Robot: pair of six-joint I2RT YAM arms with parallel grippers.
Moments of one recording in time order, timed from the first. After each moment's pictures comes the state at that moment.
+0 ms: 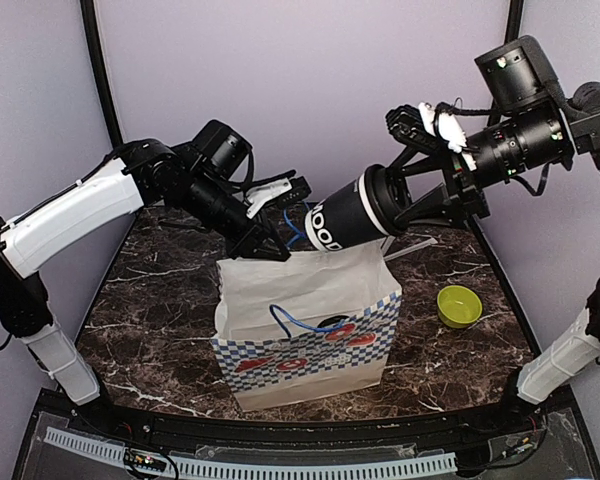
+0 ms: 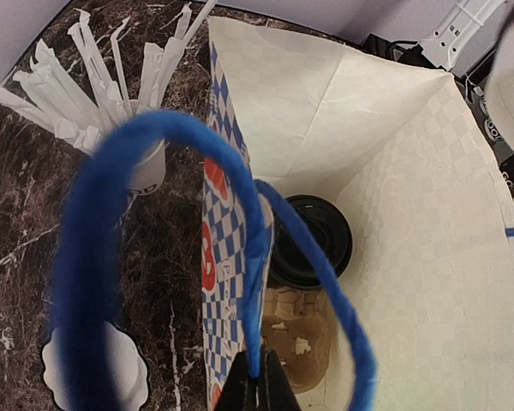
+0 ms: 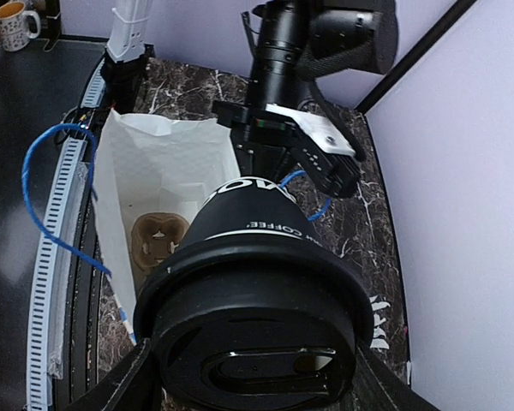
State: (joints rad) left arm -0.85 1.64 1.77 -1.02 0.43 0.26; right arm 0.97 1.46 2.22 -1.43 -0.24 -0.65
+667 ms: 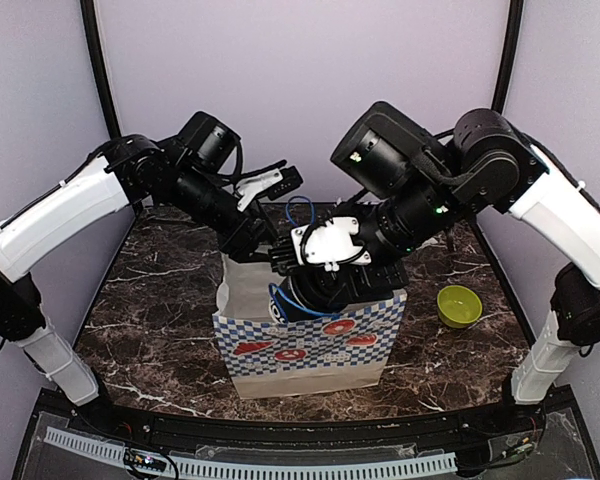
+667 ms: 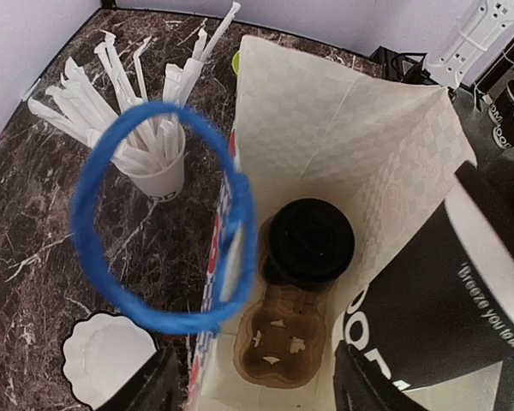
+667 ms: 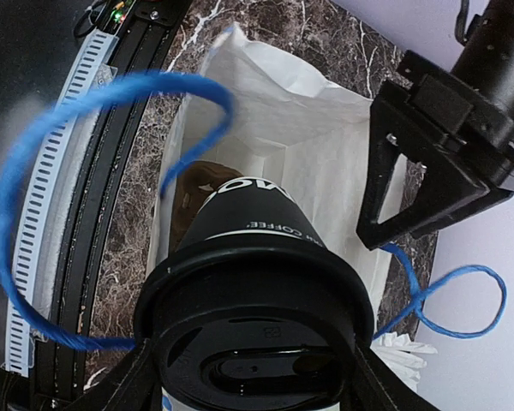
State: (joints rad) left arm -0.85 1.61 1.78 -1.03 0.39 0.25; right arm 1.31 1.68 2.16 -1.44 0.07 -0.66
